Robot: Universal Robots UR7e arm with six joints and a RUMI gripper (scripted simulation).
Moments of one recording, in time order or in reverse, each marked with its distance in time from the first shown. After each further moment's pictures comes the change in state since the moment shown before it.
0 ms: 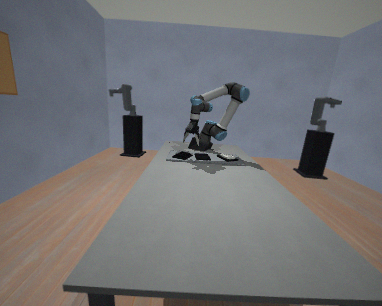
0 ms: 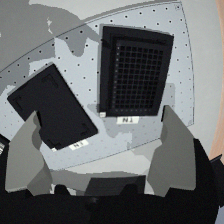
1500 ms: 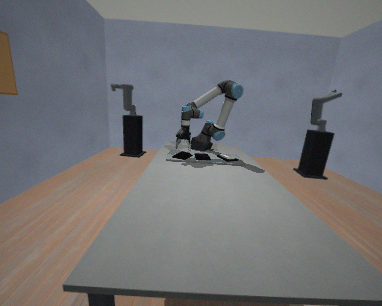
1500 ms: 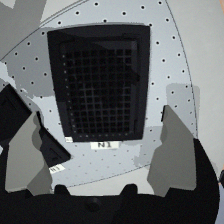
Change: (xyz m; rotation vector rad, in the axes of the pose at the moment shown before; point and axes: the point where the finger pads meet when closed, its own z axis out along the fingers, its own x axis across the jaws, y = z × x) arm 0.063 0.005 0.067 0.064 -0.086 0.087
